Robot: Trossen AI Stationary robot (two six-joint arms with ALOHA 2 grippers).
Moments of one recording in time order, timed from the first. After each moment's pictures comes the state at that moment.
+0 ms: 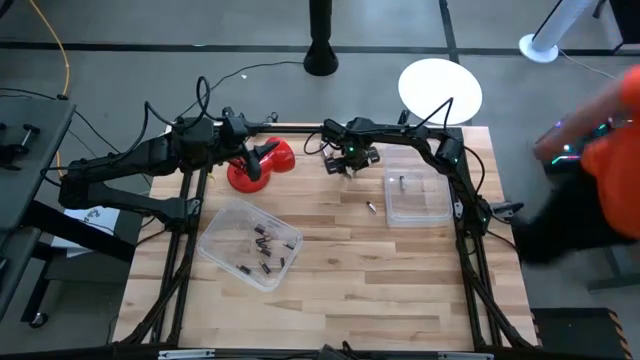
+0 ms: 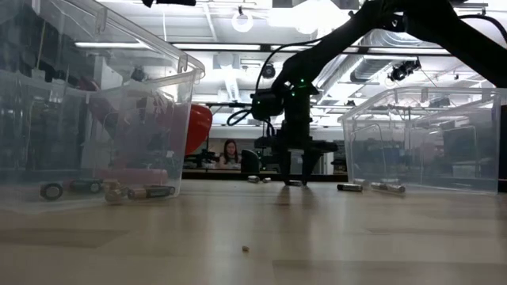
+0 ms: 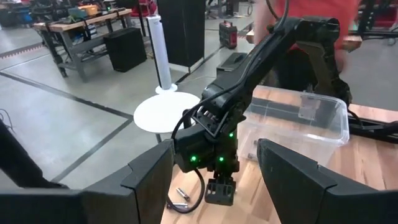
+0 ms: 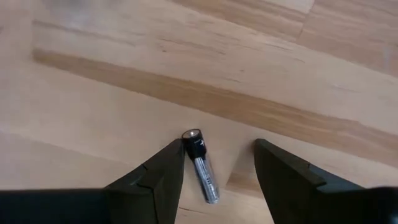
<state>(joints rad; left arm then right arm) 0.18 1.00 1.14 -0.39 -0.35 0.01 -0.49 2.24 1.72 -0.99 -0.05 0.78</state>
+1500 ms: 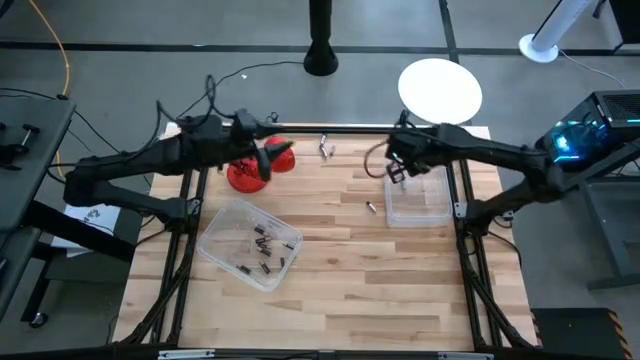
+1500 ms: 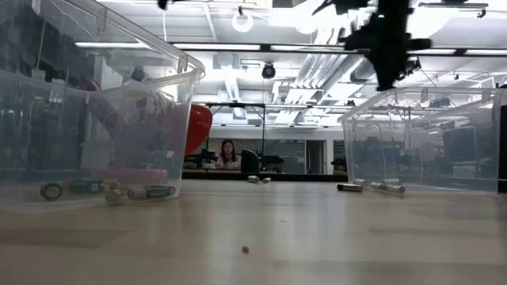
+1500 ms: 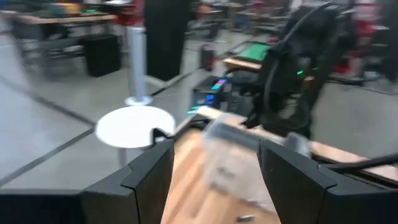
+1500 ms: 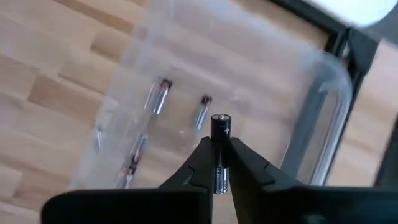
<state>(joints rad) 0.18 1.08 1.14 -0.22 -0.25 -0.13 -0.30 1.40 1.37 -1.43 0.35 0.83</state>
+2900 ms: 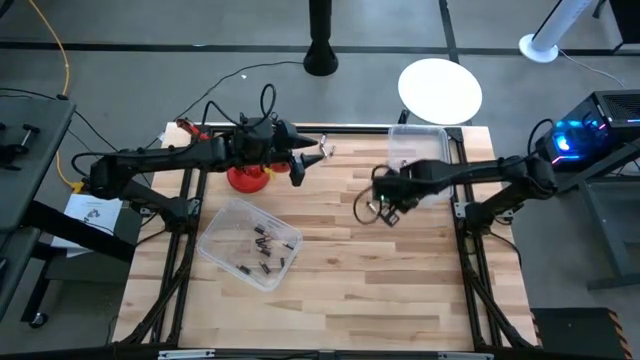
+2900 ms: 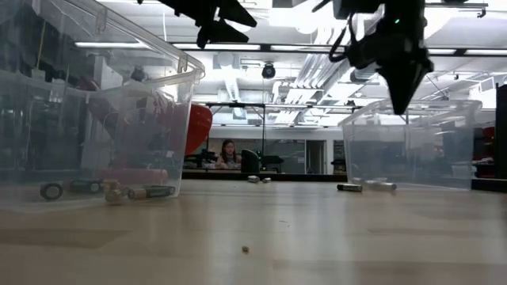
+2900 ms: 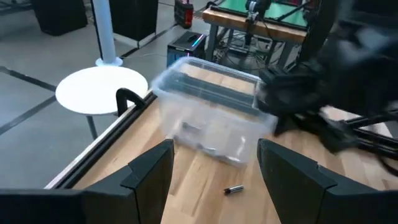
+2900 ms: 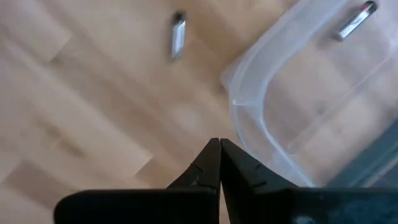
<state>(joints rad) 0.25 1.36 1.14 -0.10 -0.05 -0.14 -0.02 1.45 1.17 -1.26 0.15 0.75</state>
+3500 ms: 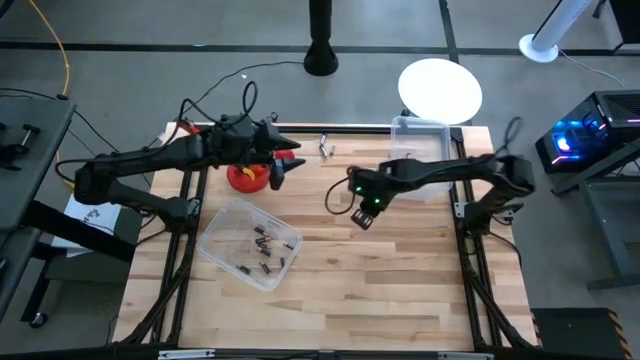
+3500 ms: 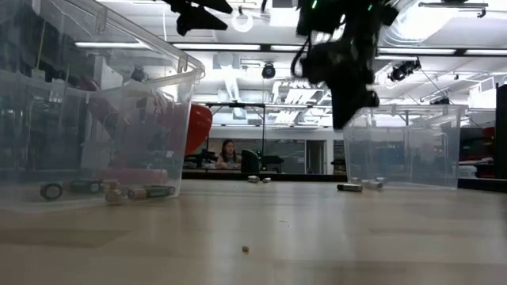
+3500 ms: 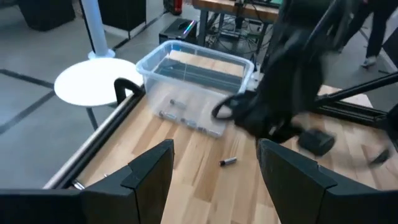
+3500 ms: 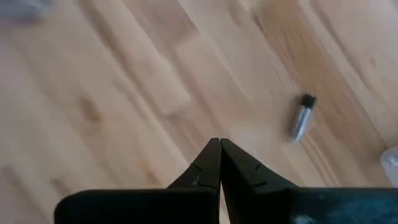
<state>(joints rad) 0.25 1.21 1.14 -0.31 -0.01 -0.08 -0.11 1.61 1.18 -0.85 -0.11 0.54</state>
